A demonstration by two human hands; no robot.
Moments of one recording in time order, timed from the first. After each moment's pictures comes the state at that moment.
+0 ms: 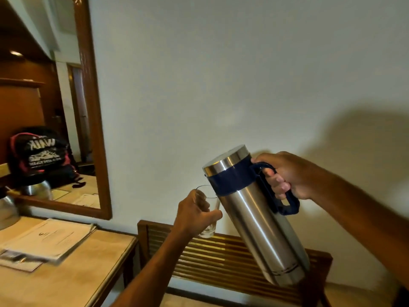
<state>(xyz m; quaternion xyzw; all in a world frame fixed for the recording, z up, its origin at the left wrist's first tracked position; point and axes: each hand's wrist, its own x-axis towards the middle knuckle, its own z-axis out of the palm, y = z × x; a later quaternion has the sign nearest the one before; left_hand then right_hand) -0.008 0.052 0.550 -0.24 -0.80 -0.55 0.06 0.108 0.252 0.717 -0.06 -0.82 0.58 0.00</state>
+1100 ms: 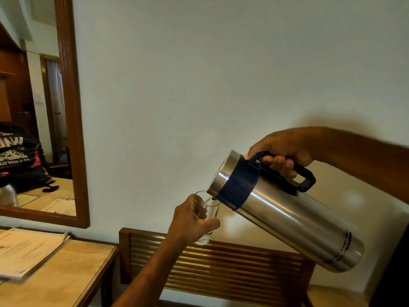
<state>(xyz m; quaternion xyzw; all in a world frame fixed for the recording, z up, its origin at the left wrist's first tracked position) -0.026 0.061 0.547 -0.29 -0.79 -0.54 0.05 0.078 0.247 0.796 -0.16 -0.92 0.33 -0.16</state>
